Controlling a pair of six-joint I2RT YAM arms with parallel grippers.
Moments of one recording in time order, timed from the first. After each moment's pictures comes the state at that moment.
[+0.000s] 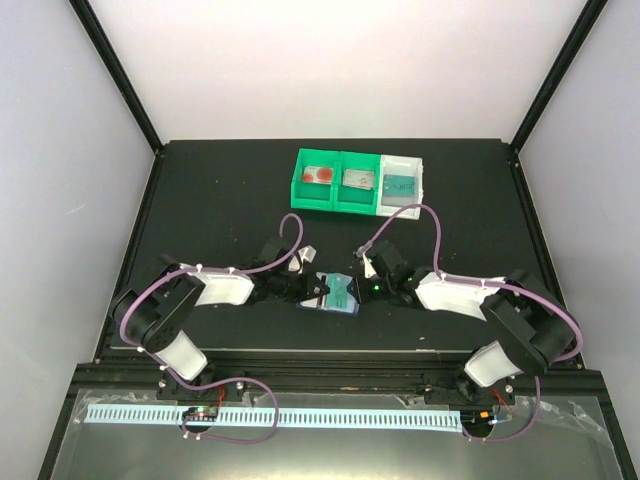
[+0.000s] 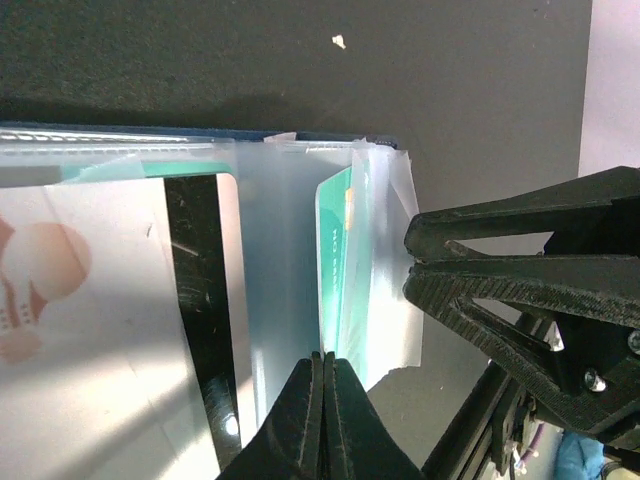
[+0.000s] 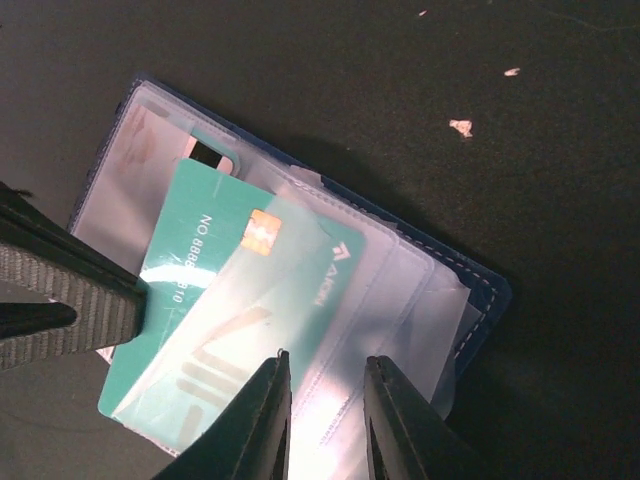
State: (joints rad) left arm -0.63 1.60 0.57 0.22 0.57 -0.81; right arm 0.73 1.50 0.62 -0.04 -0.20 0.49
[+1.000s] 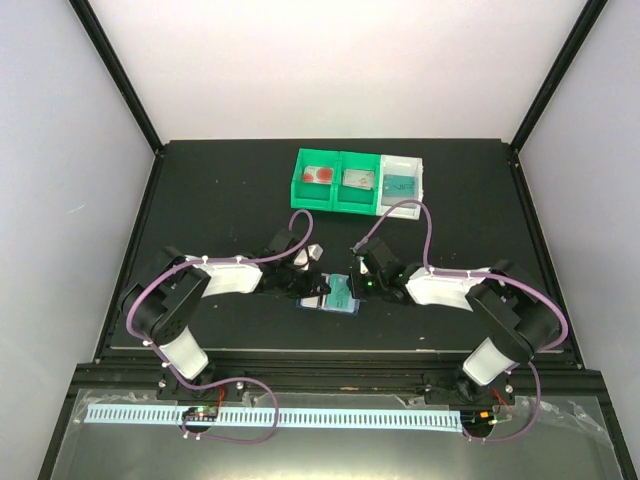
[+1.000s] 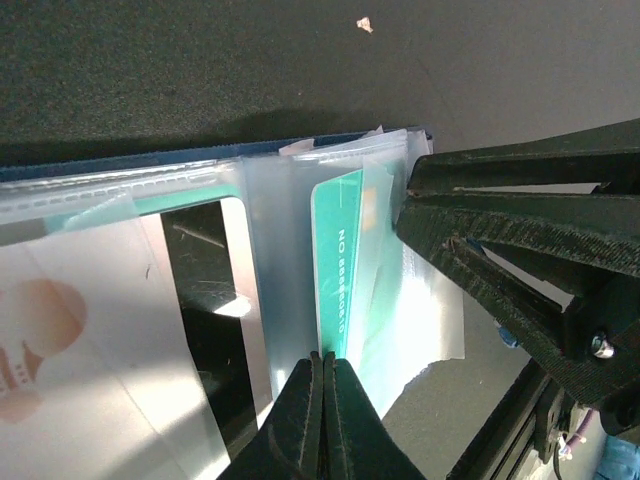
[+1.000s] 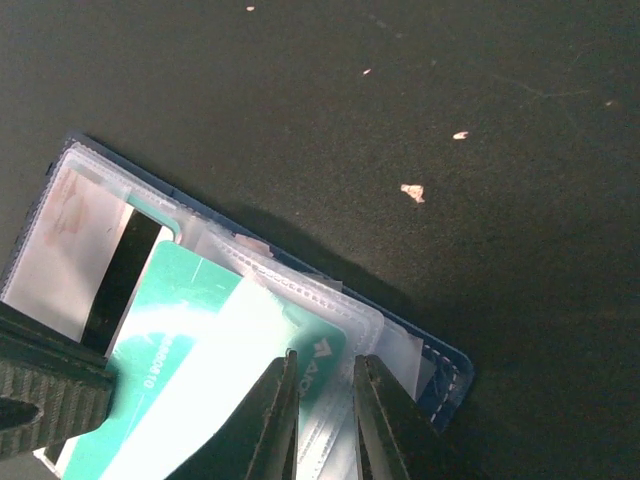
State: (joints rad) left arm -0.64 1.66 0.72 -0.01 0.56 -0.69; right arm 0.74 1.60 0.68 -0.03 -0.09 0.51
